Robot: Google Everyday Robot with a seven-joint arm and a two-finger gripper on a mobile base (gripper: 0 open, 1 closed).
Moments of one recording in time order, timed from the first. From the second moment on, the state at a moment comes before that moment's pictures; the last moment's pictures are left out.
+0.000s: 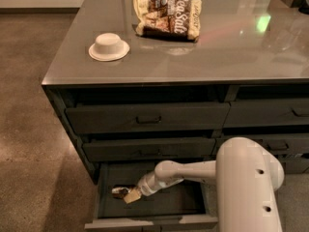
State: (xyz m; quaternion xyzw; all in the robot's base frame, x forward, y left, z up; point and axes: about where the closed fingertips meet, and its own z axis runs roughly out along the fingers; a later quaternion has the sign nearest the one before) arm 0.525 0.095 0.264 -0.38 0.85 0.32 0.14
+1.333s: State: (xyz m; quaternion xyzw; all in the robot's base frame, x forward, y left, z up) arm 0.534 0.117 0.217 -0.36 0.88 0.29 0.14
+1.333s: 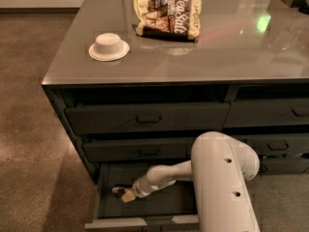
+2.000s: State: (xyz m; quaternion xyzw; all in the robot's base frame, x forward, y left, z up) arm 0.538 0.120 0.218 -0.35 0.88 0.29 0.14
